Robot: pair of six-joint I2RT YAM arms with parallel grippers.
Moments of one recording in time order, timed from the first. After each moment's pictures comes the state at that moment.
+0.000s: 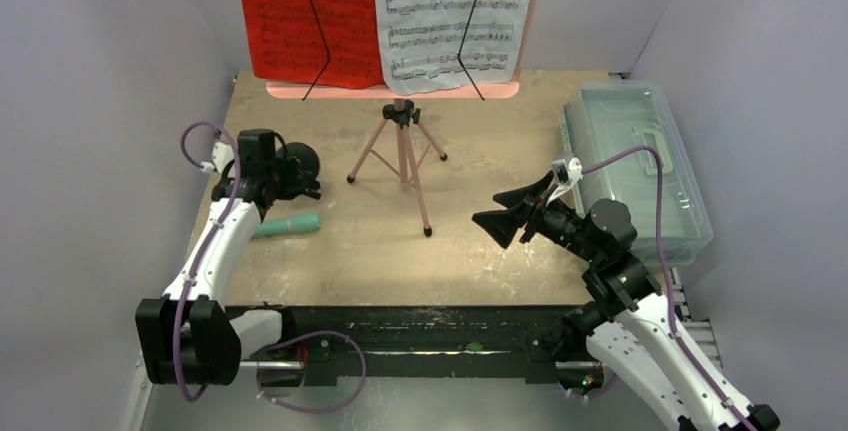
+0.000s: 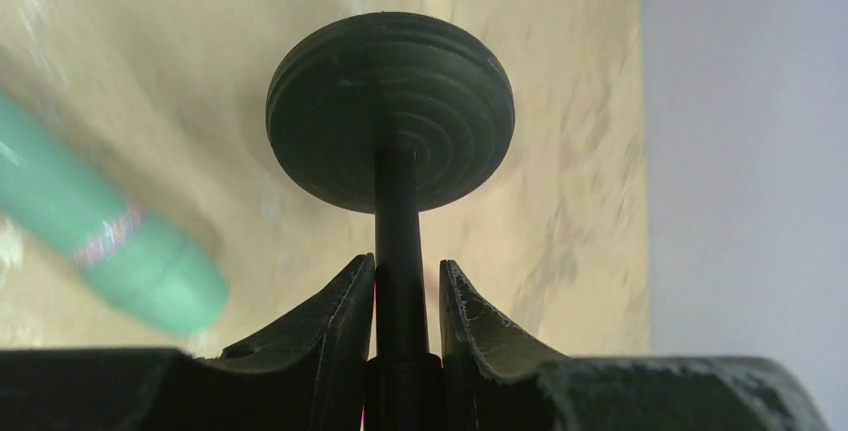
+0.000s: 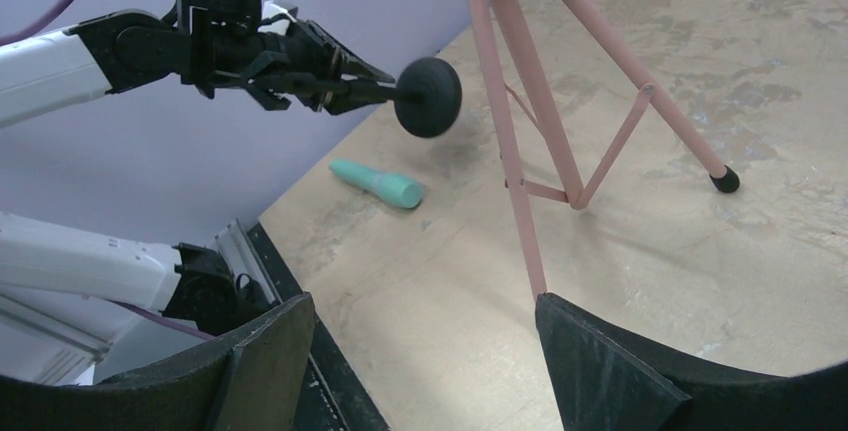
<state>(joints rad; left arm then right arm) 0.02 1.16 0.88 -0.42 -0.30 -1.28 0.48 0.56 0.58 -0.04 -0.44 0.47</state>
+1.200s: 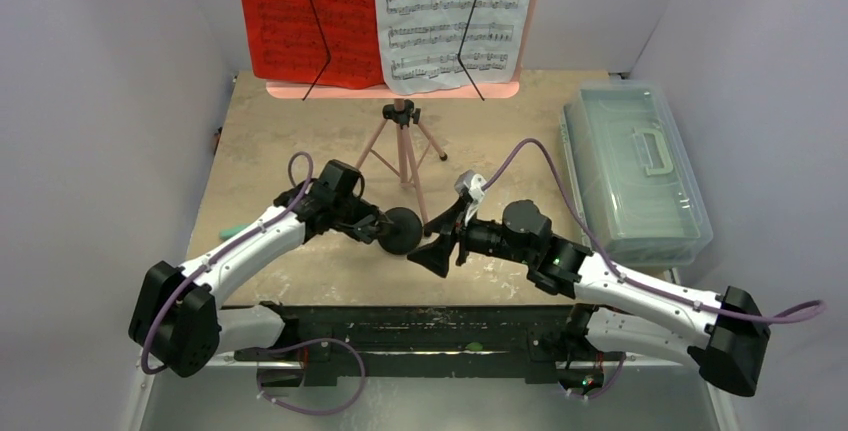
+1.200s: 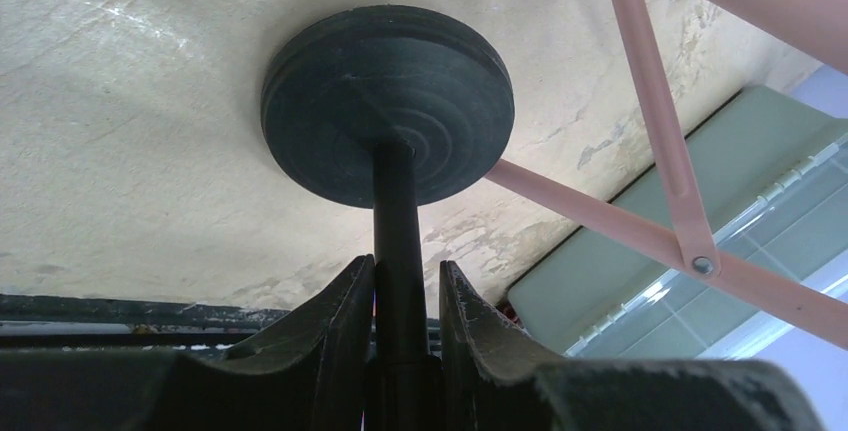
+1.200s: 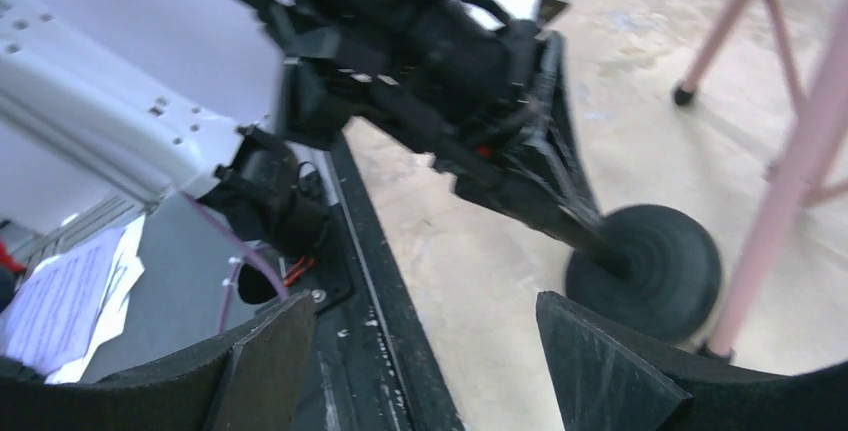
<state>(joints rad) -0.53 1.23 0.80 -0.59 0.12 -1.54 0.95 0.97 0.60 0.21 -0.26 0.40</state>
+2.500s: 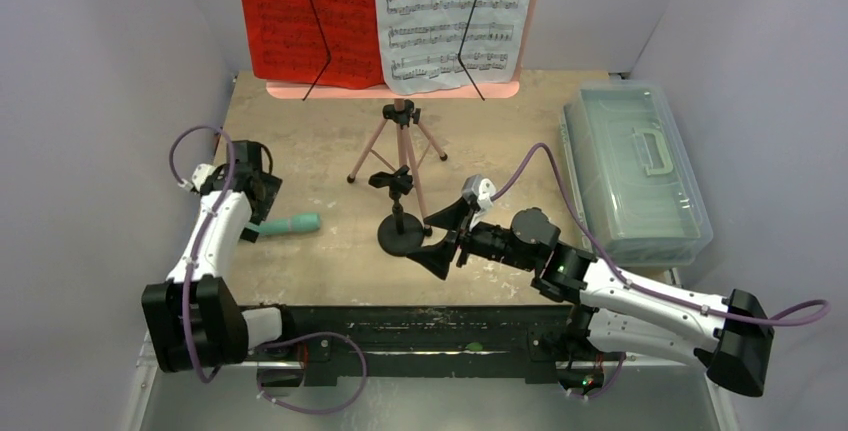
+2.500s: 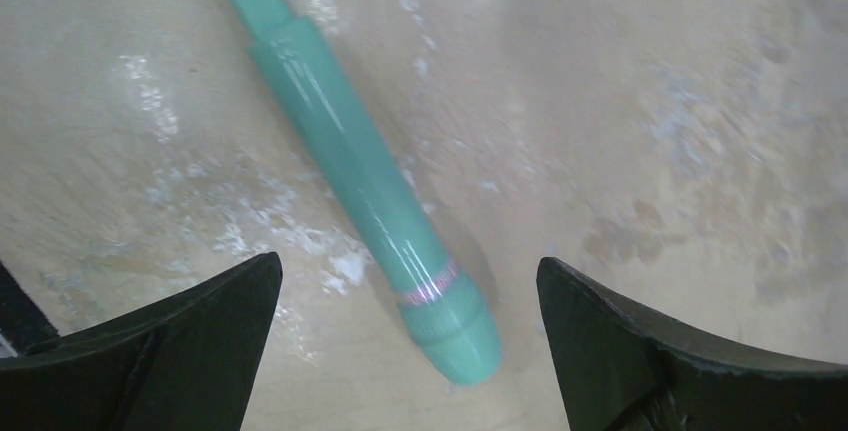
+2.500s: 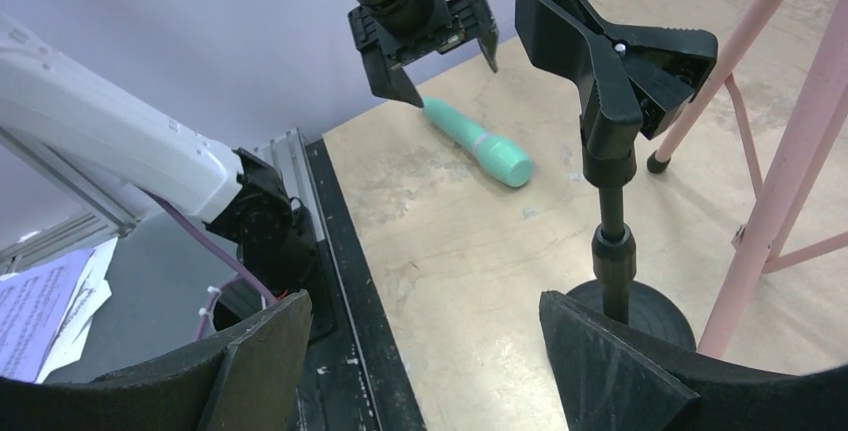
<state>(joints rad) 0.06 1.19 0.90 -0.79 -0.43 -1.10 1.03 0.92 0.58 0.32 -0.17 0.30</state>
